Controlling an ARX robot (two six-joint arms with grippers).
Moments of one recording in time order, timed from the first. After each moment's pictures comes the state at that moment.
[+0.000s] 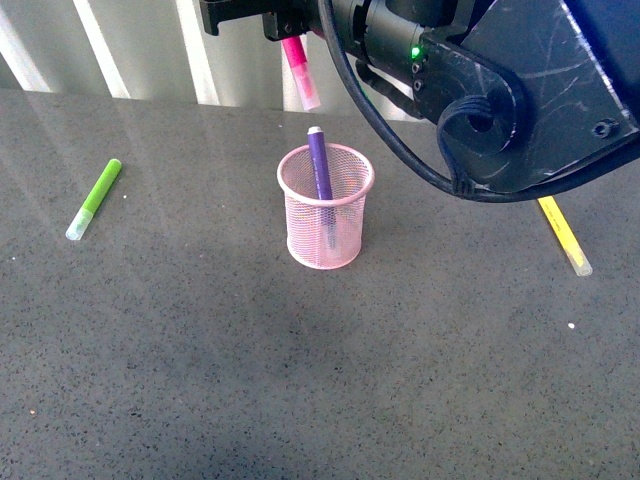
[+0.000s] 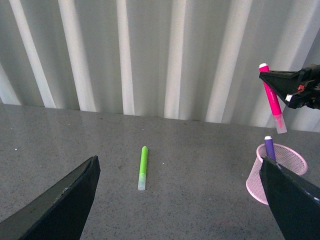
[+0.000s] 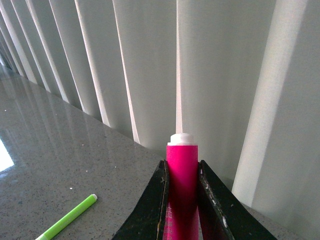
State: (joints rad) left arm 0.00 0.00 0.02 0.00 0.00 -0.01; right arm 0.50 2.23 1.23 1.04 -0.16 0.05
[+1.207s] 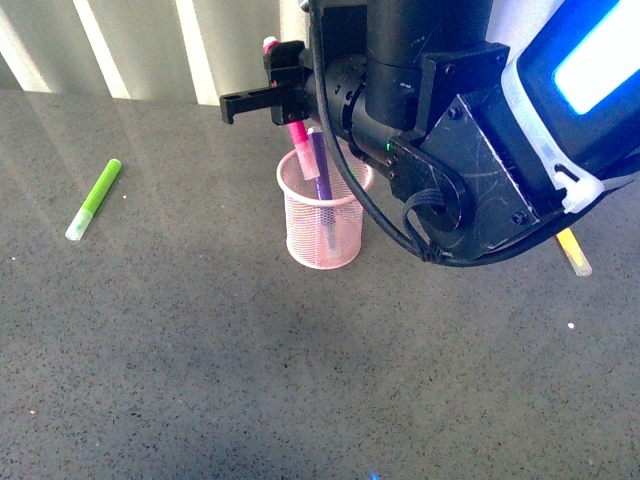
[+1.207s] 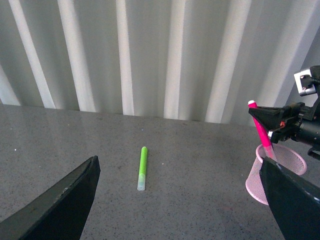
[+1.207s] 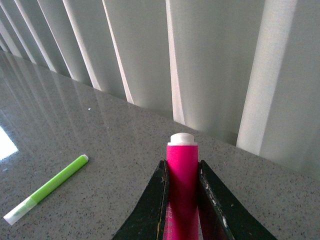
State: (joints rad) left arm 0.00 0.00 0.02 0.00 0.00 -0.01; right arm 0.51 2.37 1.24 1.06 -0.13 0.09
